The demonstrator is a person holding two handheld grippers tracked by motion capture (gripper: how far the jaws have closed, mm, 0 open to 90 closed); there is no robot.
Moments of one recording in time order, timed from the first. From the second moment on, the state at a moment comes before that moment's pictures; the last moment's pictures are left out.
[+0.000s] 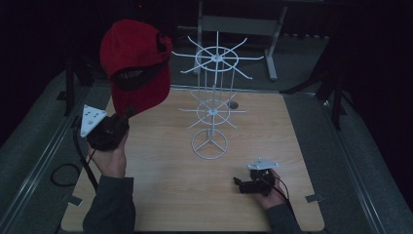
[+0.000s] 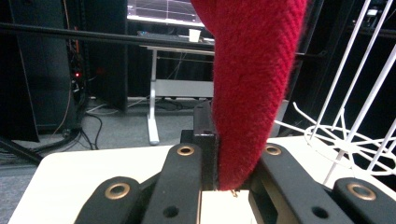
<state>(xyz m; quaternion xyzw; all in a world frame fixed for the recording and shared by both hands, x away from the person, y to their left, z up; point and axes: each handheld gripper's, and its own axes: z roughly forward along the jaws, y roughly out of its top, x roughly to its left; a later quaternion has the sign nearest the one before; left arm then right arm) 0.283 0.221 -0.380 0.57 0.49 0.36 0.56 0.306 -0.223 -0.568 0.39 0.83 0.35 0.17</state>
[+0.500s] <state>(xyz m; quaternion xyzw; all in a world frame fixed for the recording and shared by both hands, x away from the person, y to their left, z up) 0.283 0.220 -0.371 0.57 0.48 0.36 0.56 0.306 -0.223 -0.568 0.39 0.83 0.35 0.17</state>
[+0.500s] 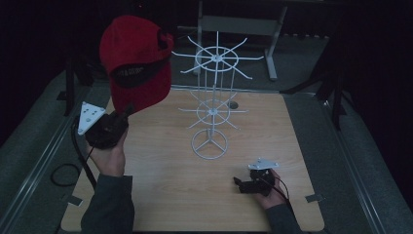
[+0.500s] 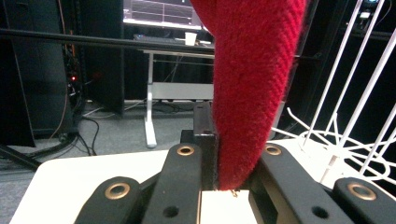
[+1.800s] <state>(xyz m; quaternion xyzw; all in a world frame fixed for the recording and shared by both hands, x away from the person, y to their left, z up) 0.262 0.212 -0.370 0.58 0.44 0.37 0.58 0.307 -0.222 -0.568 0.39 0.83 0.35 0.17</state>
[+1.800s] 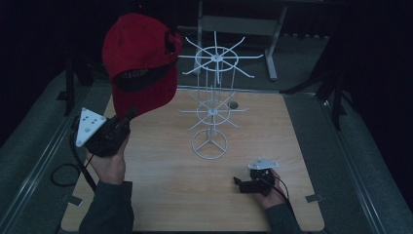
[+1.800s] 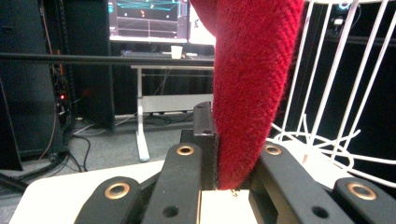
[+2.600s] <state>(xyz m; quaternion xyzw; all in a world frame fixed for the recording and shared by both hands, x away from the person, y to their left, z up) 0.269 0.218 -0.416 0.60 0.46 0.35 0.55 0.307 -0.222 -0.568 0.39 0.83 0.35 0.17</state>
